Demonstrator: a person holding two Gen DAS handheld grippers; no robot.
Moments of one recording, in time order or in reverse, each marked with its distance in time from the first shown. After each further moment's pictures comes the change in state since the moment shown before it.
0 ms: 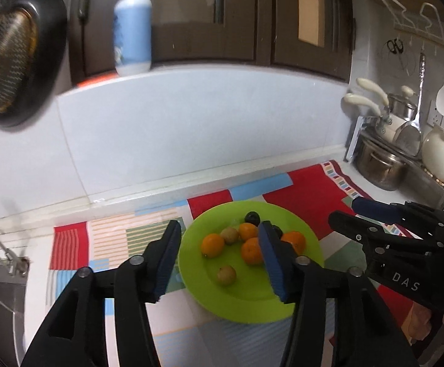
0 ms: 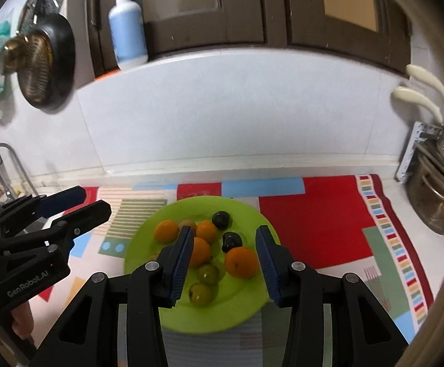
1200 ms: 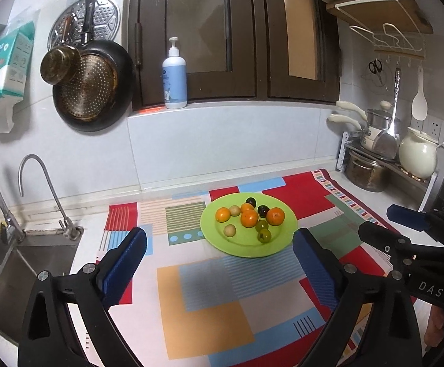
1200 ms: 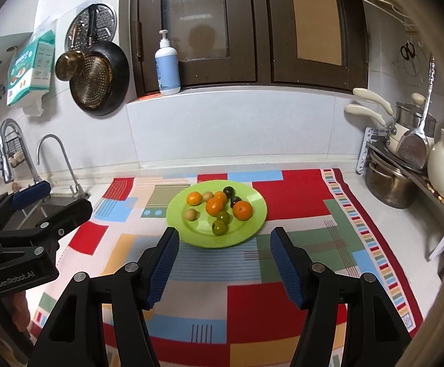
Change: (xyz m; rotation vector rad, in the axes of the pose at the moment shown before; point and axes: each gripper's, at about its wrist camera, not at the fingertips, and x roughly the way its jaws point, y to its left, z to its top) left arm -0.170 -0.035 -0.065 -0.023 -0.116 0.118; right arm -0.166 0.031 -0.076 -0.014 -0.092 -0.030
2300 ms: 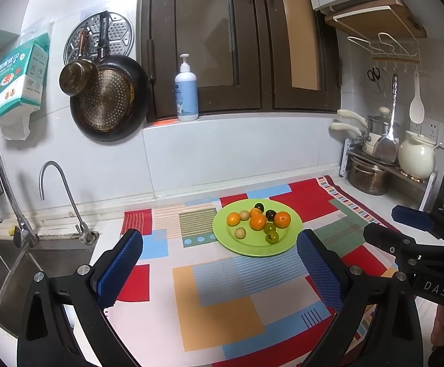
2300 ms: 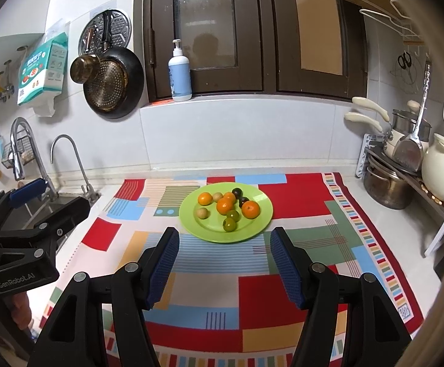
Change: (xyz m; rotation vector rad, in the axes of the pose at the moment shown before) left arm -0.034 0.009 -0.008 0.010 -0.054 0.033; right arm -0.031 0.019 -0.008 -0.012 -0.029 0.002
